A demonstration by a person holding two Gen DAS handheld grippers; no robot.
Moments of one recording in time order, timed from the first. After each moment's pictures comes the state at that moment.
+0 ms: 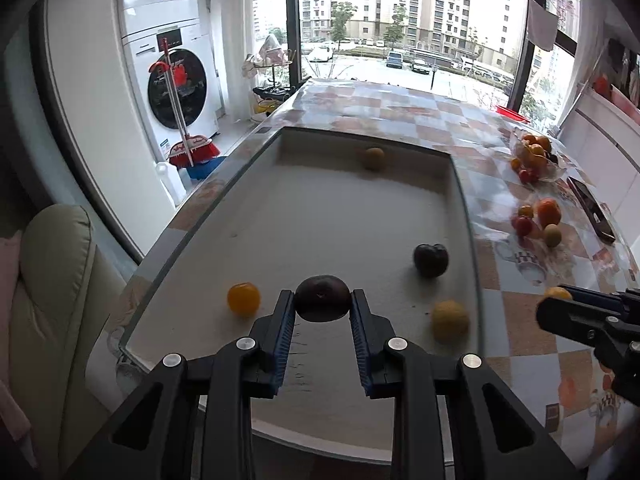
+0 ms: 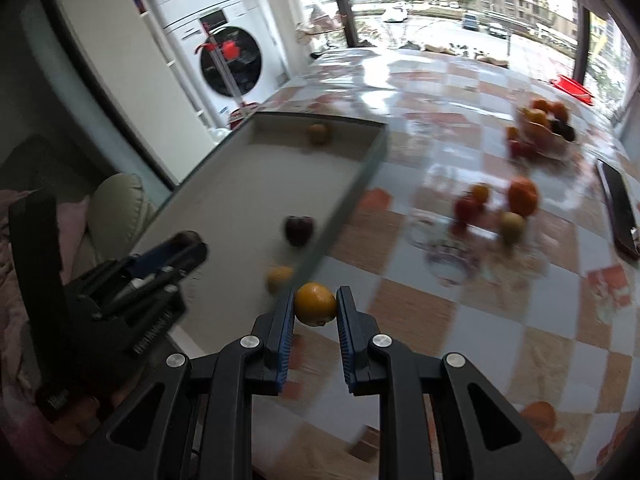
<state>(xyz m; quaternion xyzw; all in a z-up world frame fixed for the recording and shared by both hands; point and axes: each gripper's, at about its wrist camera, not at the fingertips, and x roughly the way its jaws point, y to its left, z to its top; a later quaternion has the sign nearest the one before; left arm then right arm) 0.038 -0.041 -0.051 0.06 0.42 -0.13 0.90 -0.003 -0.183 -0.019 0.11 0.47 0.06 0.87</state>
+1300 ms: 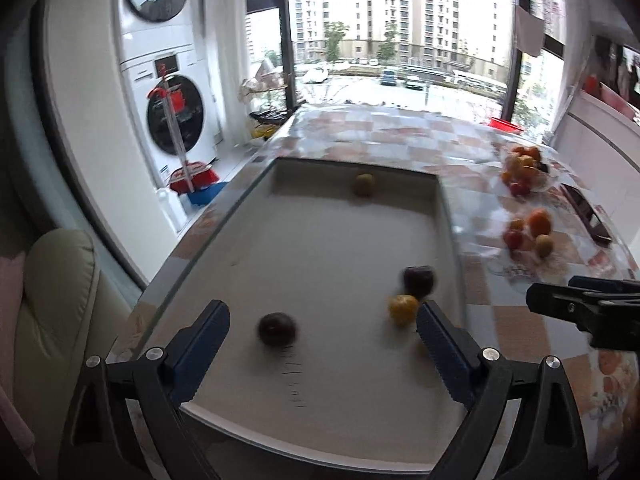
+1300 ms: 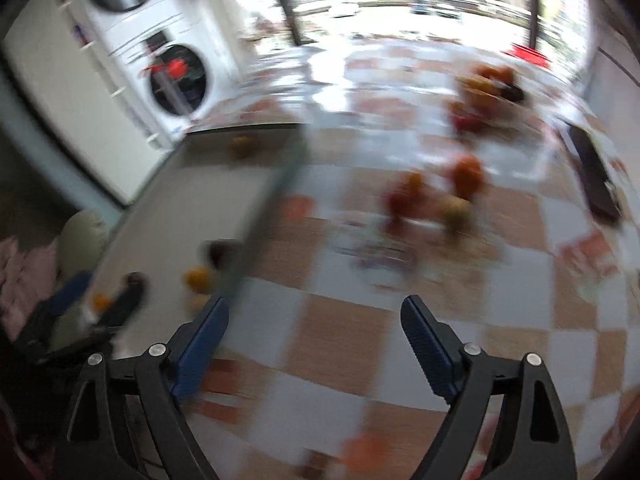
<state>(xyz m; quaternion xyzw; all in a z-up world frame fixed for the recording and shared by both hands) 0.025 -0.050 -0.035 0.08 0.37 -0.15 0.91 -0.002 -0.244 -0.039 0.16 0.48 -0.05 0.86</state>
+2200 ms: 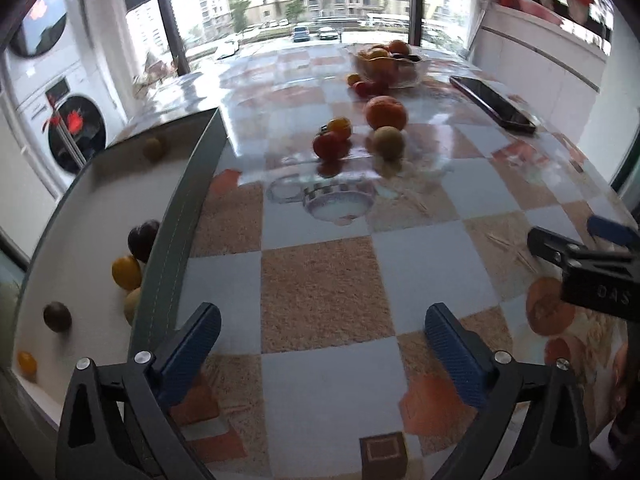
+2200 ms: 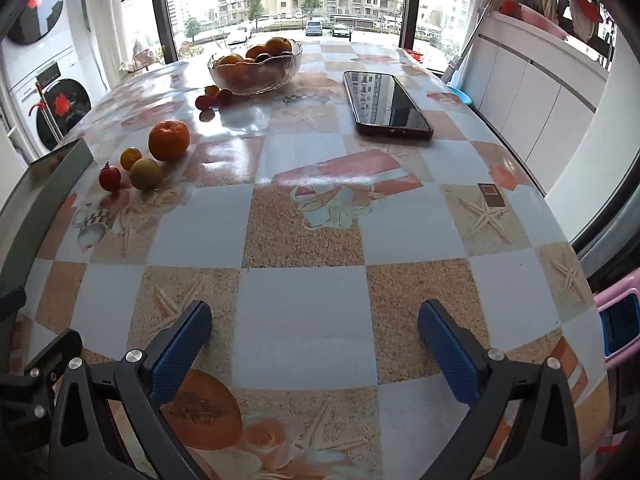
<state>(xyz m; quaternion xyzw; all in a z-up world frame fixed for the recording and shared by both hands) -0.023 -0.188 -0.085 0.15 0.43 -0.27 0.84 -0.097 -0.370 -0.086 0.12 0.45 -0.24 0.85</state>
